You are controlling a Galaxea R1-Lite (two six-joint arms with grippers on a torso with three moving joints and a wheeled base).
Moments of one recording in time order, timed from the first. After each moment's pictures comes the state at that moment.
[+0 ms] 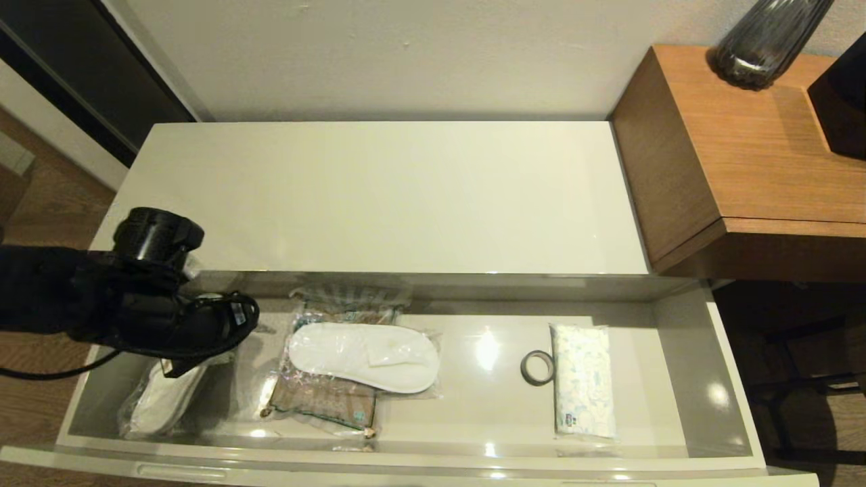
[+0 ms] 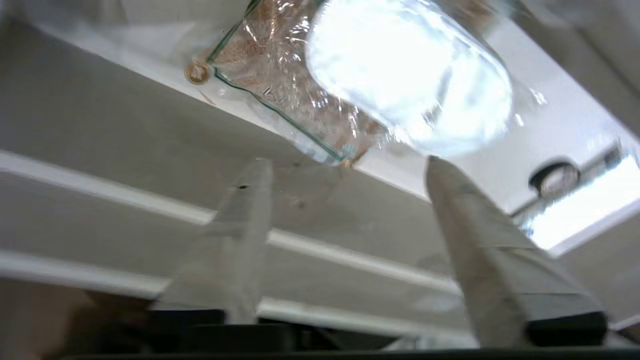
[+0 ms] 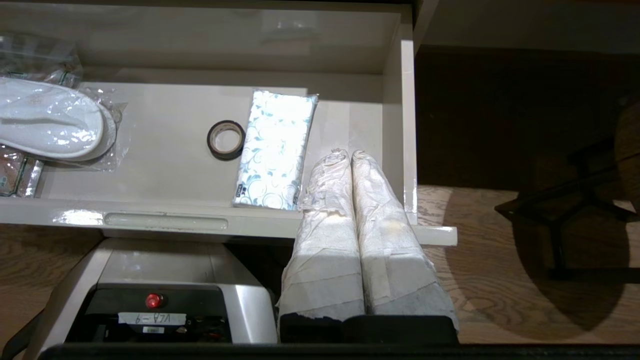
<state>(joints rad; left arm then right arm) -0.07 1.70 -1.01 0.22 -0.09 -0.62 0.00 0.00 0.00 0.00 0.02 -0.04</state>
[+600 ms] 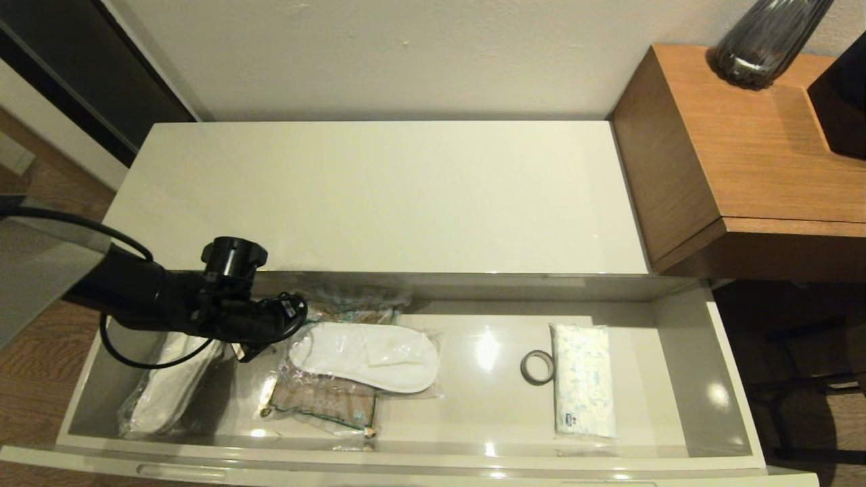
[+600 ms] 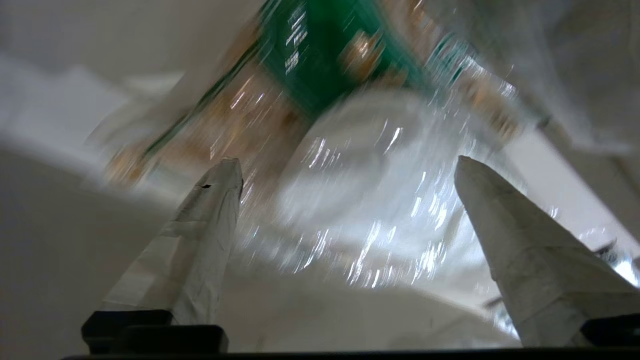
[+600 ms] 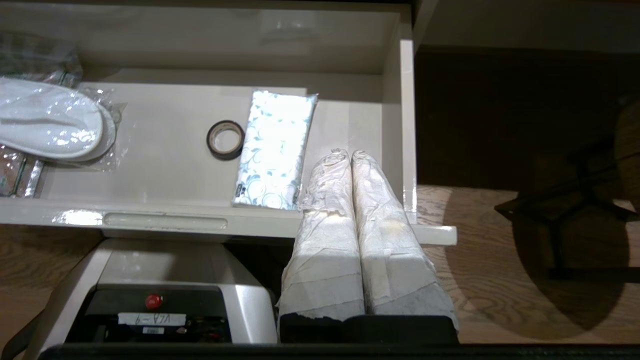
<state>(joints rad) -0.08 2.07 -1.13 -0.09 -0.10 -0.72 0.00 0.00 0.00 0.00 0.02 -0.04</state>
